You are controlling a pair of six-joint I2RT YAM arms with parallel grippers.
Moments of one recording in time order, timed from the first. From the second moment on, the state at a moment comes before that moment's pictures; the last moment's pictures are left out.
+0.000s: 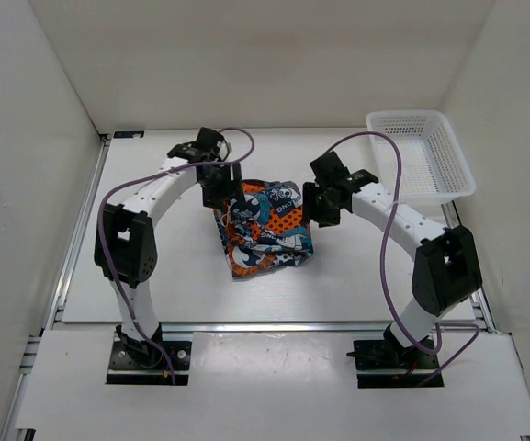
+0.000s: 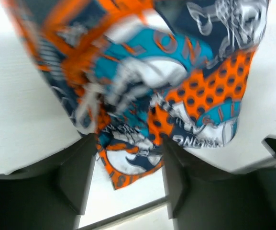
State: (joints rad) left arm -0.32 1.88 1.62 -0.84 0.22 -0.43; right arm 0.54 1.65 1.32 -0.76 -0.01 0.50
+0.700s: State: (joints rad) left arm -0.37 2.07 1.65 -0.87 0.24 -0.39; right arm 0.48 1.88 1.32 -0.65 -0.18 0.51
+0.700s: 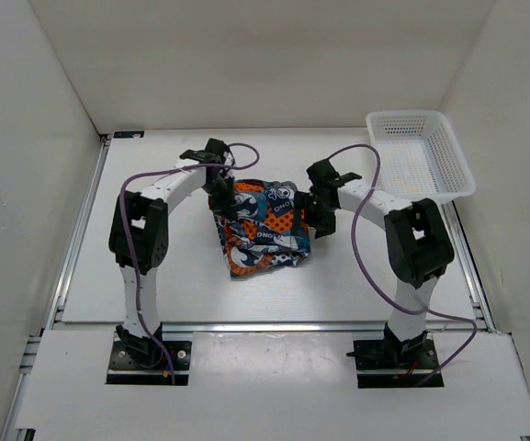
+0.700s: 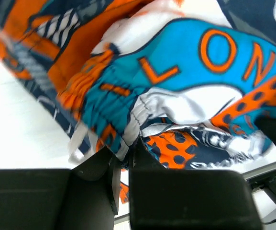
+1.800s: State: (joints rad) left arm -0.26 1.98 1.73 -0.91 0.22 -0.38; right arm 0.54 1.51 1.27 -0.67 0.01 0.53
